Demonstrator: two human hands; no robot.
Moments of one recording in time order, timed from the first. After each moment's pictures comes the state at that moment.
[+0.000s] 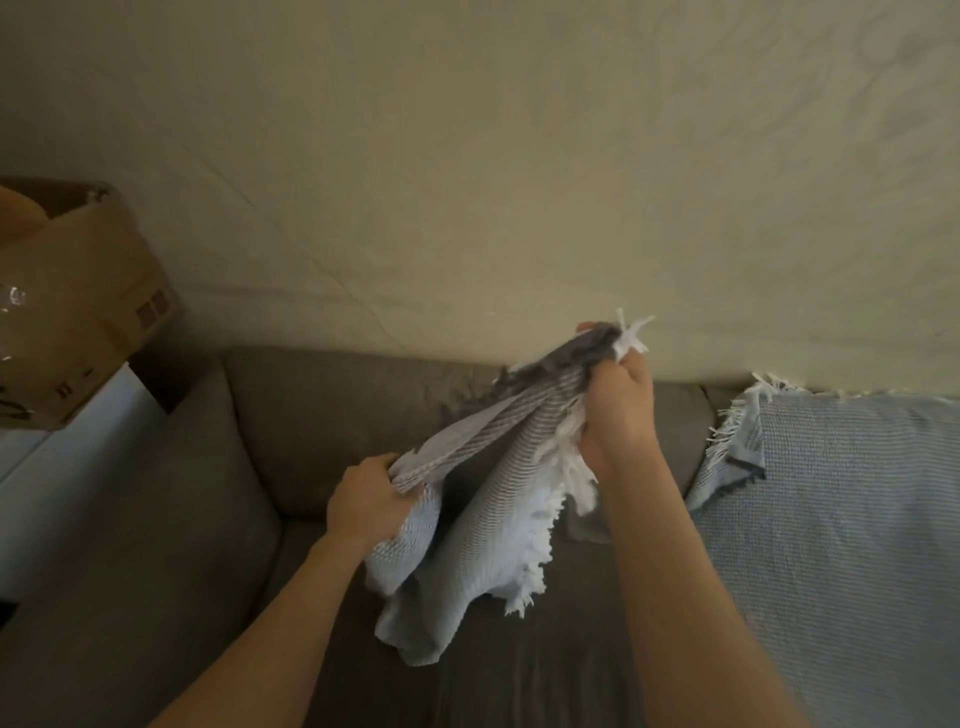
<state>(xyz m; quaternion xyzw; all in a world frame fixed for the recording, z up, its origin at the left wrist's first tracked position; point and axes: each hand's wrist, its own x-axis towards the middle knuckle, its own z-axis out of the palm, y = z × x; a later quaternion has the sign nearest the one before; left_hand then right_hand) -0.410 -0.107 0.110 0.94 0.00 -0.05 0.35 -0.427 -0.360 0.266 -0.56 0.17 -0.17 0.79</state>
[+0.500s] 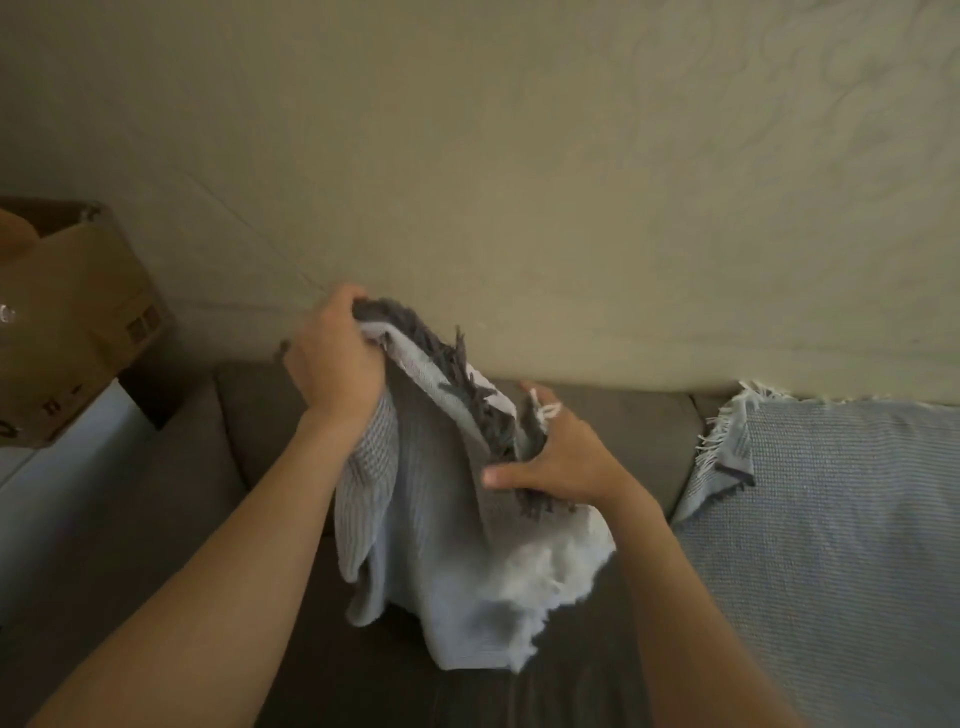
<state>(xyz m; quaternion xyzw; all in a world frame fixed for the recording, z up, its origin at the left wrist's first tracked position) -0.352 -0.140 0.270 0.90 0.04 0.33 0.27 -0.438 -0.388 0.223 -0.92 0.00 0.06 0.39</state>
